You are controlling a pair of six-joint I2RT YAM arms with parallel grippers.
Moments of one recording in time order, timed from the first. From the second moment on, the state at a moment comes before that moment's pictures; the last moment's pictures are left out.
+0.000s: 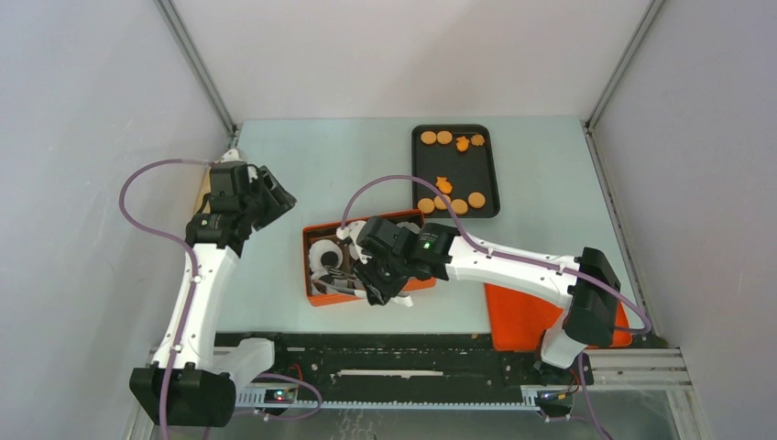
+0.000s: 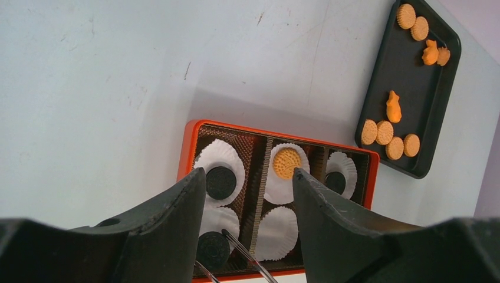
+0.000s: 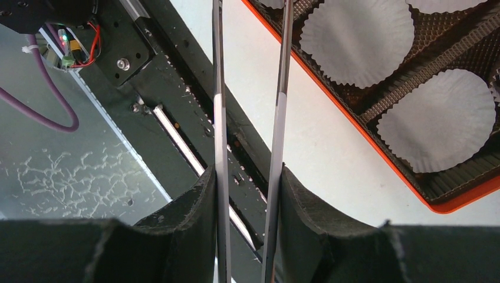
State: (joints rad) left arm -0.01 1.03 1.08 -0.71 0.02 -0.57; right arm 1.18 1.65 1.44 -0.77 -0.10 0.30
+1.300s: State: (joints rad) left arm -0.01 1.05 1.08 -0.70 0.11 -0.55; right arm 0.89 1.38 1.44 -0.80 0.08 0.30
